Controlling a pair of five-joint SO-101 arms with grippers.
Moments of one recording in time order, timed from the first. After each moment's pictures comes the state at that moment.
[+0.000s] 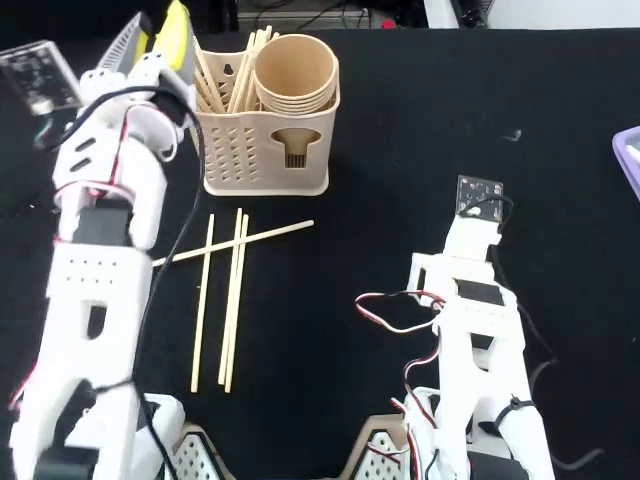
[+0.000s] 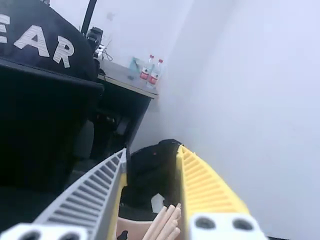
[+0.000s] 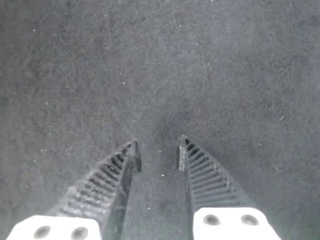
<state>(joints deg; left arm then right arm) -2.3 -36.6 29.4 6.3 20.5 11.7 -35.4 70.9 34.5 -0.6</state>
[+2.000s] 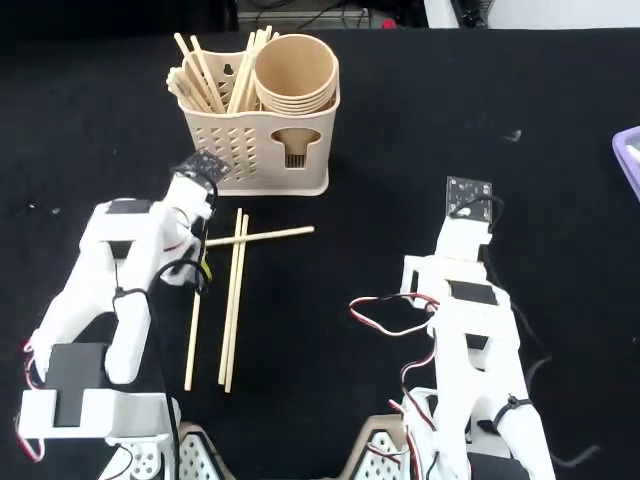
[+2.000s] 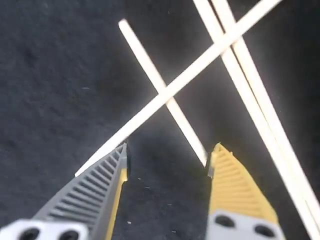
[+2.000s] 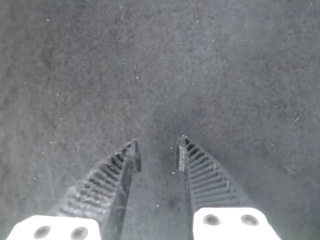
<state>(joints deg) -8.0 -6.1 36.5 51.6 -40.7 9.5 -35.4 71.5 34.5 -0.6</state>
